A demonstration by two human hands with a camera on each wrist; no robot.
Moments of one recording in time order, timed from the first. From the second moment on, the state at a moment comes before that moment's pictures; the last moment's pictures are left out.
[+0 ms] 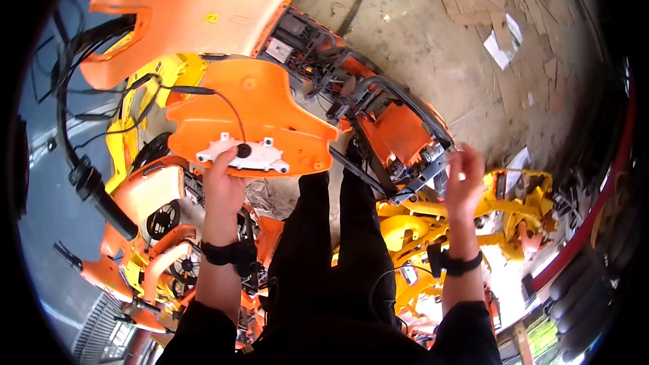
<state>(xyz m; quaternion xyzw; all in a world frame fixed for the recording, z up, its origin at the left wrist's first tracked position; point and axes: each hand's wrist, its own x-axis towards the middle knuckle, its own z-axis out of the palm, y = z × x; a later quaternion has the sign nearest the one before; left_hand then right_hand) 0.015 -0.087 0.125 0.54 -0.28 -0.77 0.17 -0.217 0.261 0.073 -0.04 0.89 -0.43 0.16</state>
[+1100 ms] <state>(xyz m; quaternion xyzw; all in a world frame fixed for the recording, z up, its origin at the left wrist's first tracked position) 0.027 -0.098 0.140 0.52 -0.20 -0.82 0.16 -0.123 0.008 0.145 -0.43 0.76 -0.36 0.32</state>
